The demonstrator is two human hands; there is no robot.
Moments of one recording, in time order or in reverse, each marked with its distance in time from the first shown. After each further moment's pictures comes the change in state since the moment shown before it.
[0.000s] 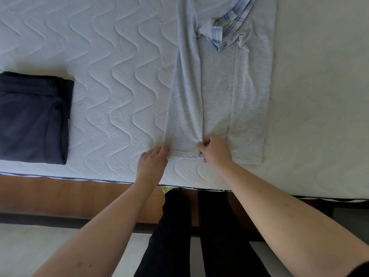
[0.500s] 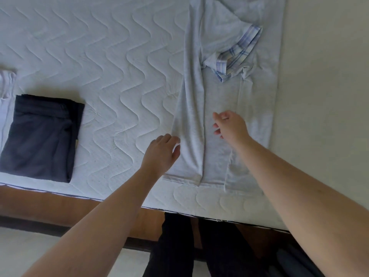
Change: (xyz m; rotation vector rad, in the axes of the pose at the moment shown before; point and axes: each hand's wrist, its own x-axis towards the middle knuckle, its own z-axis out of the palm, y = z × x) left_hand 0.098 0.026 -0.051 -0.040 0.062 0.133; right_hand 0.091 -0.074 -0.096 0.423 0.072 -0.078
